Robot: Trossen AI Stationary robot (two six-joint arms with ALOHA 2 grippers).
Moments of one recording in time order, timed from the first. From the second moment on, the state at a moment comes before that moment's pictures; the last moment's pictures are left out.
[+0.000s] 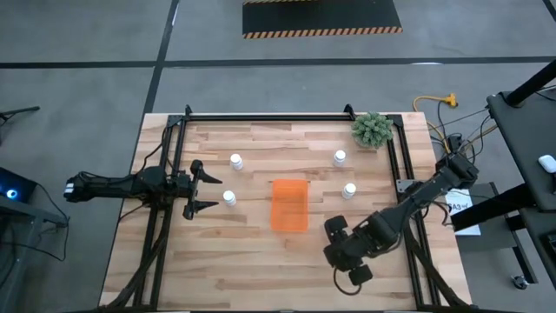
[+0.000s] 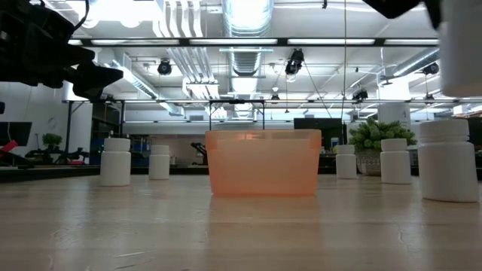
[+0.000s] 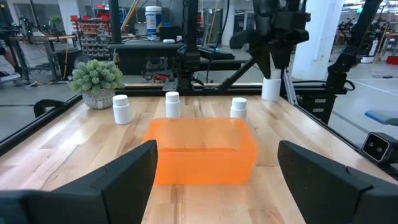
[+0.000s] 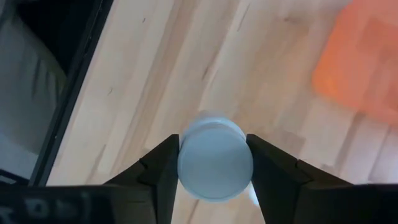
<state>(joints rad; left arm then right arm) -0.03 0.10 0.03 -0.02 0.05 -0.02 0.59 1.64 1.37 -0.94 0.03 0.25</state>
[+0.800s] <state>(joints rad) -0.03 0.10 0.03 -0.02 0.05 -0.02 0.34 1.64 1.44 -0.96 0.06 0.00</state>
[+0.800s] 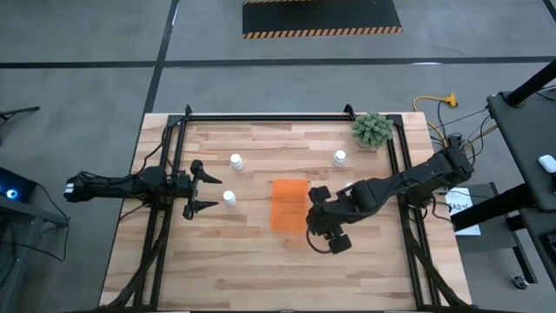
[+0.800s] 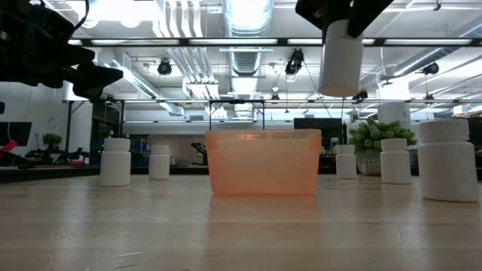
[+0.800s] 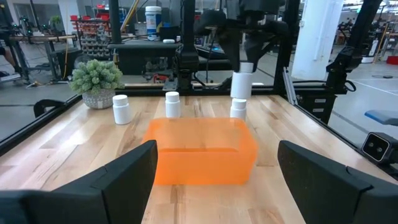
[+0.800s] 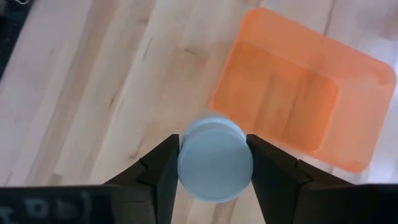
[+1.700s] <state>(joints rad) -0.03 0.10 0.03 -0.02 0.05 -0.02 0.26 1.79 1.51 -0.87 0.06 -0.16</state>
